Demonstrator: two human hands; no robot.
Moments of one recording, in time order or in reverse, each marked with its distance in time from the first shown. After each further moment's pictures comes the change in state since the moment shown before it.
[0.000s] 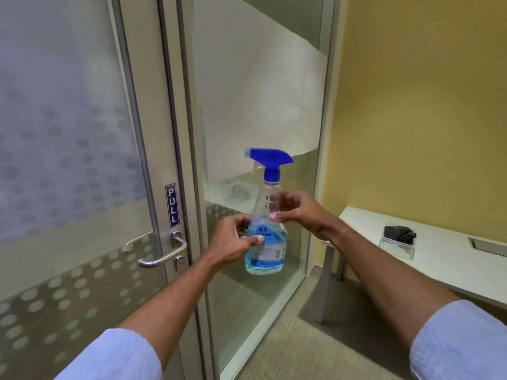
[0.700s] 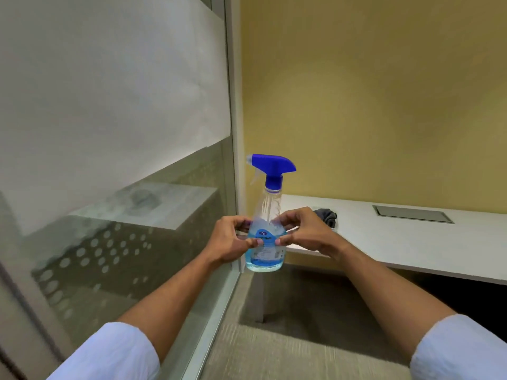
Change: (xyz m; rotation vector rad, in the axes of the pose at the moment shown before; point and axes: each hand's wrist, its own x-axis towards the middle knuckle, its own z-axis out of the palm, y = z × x) left_hand 0.227 -0.033 0.209 -0.068 -0.367 0.080; right_hand 0.026 0.165 -0.209 -0.277 0.349 0.253
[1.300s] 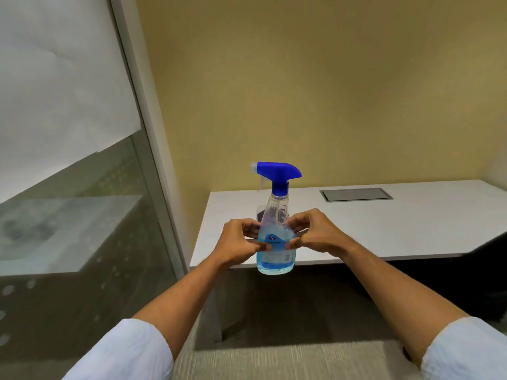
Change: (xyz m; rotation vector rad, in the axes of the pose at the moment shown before) left_hand 0.221 -0.034 0.161 -0.073 -0.339 0.015; right_hand 0.084 0.159 -0.143 -0.073 0.196 0.263
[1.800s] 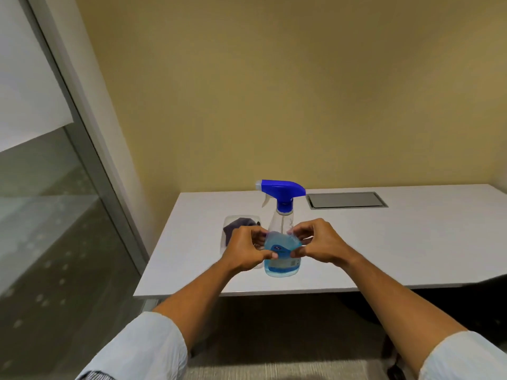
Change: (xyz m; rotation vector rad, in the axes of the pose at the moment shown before) left_hand 0.198 -0.020 0.131 0.018 -0.049 -0.053; right_hand 0.115 0.147 -0.126 -0.078 0.018 0.073
